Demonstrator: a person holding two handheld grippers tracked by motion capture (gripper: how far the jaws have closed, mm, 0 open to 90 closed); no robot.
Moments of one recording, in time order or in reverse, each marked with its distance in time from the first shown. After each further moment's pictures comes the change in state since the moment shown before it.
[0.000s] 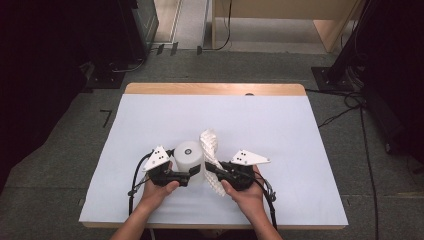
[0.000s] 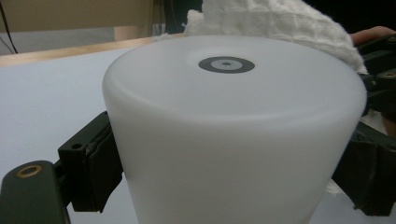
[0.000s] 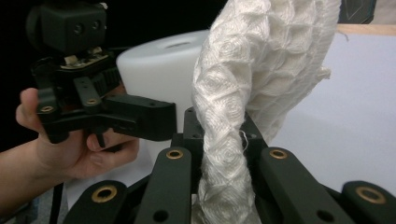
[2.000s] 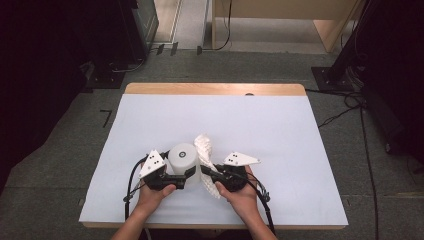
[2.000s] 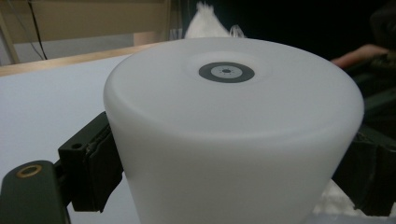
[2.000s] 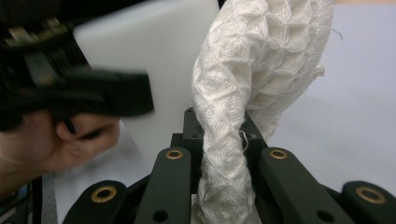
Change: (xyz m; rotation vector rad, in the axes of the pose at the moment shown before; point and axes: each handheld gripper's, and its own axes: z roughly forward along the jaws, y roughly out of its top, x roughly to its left) left arm -0.004 -0.009 -0.010 0.012 0.070 0.031; right arm 0.003 -0.009 0.018 0.056 -0.024 0.010
